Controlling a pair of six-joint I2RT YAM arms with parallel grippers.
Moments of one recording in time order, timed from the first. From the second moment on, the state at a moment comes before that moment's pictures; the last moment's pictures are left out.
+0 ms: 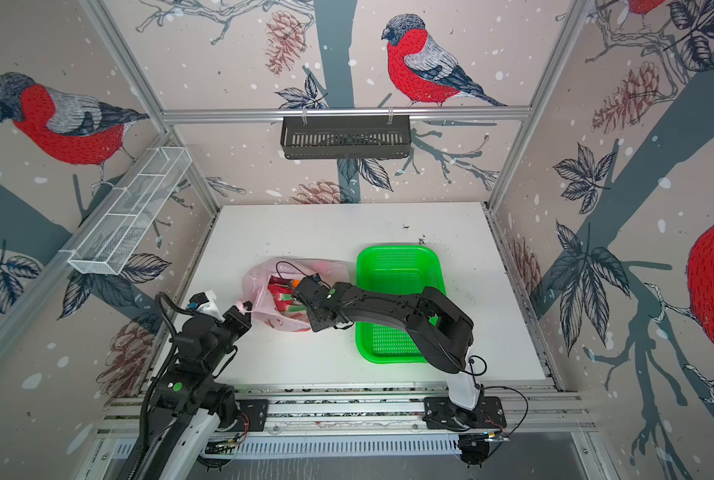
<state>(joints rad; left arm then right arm) -0.19 0.28 0.30 -0.42 0.00 -0.86 1.09 1.93 1.41 -0.65 0.16 0.61</state>
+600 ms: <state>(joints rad) -0.19 0.23 0.29 -0.44 0.03 -0.86 1.07 1.95 1.65 -0.66 0.21 0.52</state>
